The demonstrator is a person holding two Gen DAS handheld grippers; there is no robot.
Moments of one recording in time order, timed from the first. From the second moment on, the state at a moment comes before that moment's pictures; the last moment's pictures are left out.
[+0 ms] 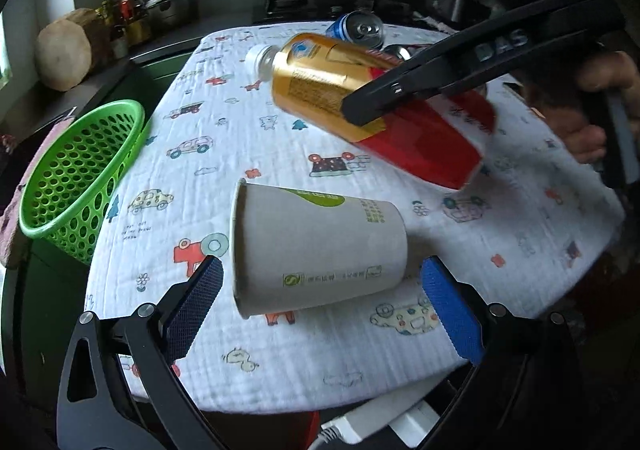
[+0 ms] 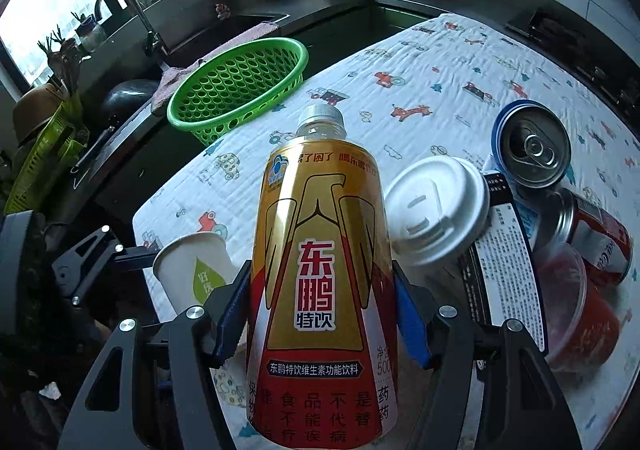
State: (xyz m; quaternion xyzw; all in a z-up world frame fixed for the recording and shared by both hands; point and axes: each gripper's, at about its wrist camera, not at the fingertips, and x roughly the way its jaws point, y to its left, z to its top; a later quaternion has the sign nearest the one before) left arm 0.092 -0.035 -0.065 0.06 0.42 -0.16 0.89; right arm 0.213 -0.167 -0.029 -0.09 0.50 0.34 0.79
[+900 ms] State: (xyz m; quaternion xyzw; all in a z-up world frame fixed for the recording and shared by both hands) left arm 0.103 0.016 -0.036 0.03 0.39 -0.11 0.92; right arm 0.220 -0.137 -0.014 -0.09 0.49 0.36 0.79
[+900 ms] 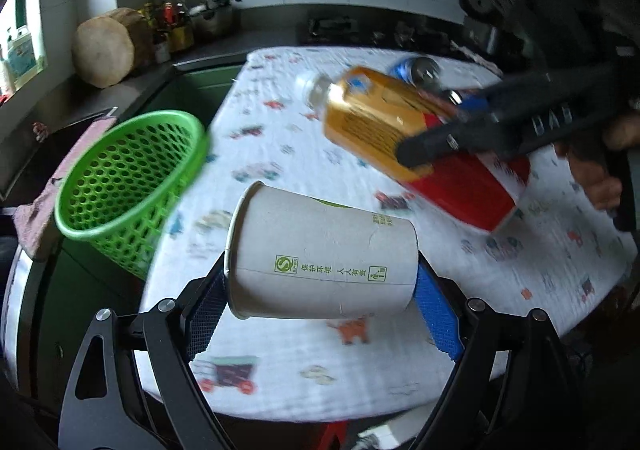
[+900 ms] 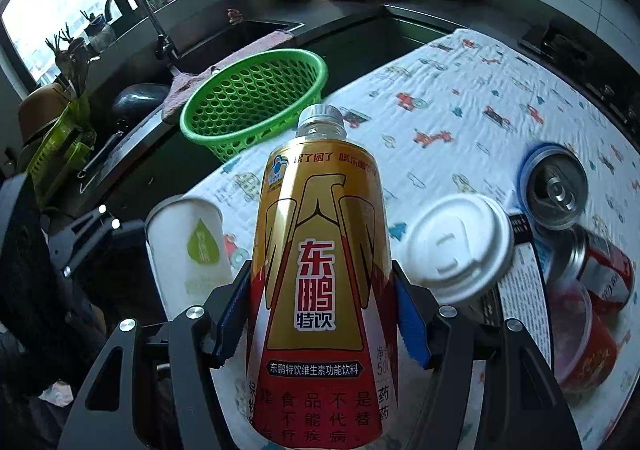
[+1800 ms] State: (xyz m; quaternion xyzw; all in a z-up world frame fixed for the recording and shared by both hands) left arm 0.249 0.207 -0.041 -0.04 0.39 0.04 0.92; right arm 0.275 -0.028 -0.001 -0.09 0.49 0.39 0.78
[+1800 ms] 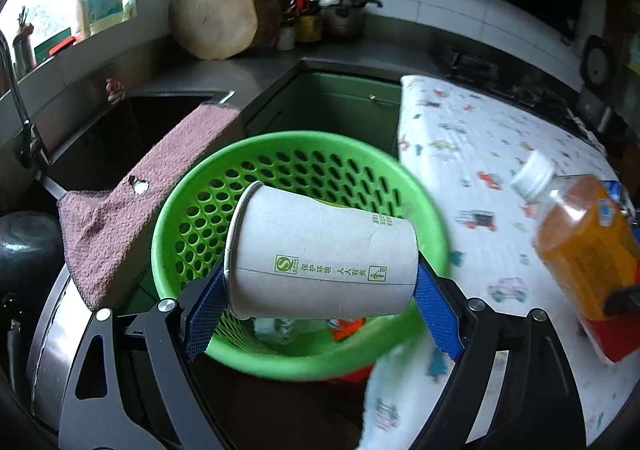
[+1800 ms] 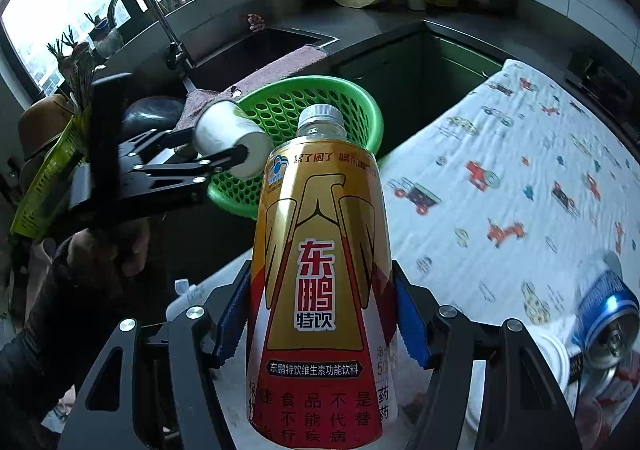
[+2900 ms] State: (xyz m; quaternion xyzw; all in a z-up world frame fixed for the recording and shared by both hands) left arm 0.193 0.254 -0.056 -0.10 0.39 0.11 0.91; right arm 0.353 0.094 -0.018 -0.07 0.48 0.40 0.78
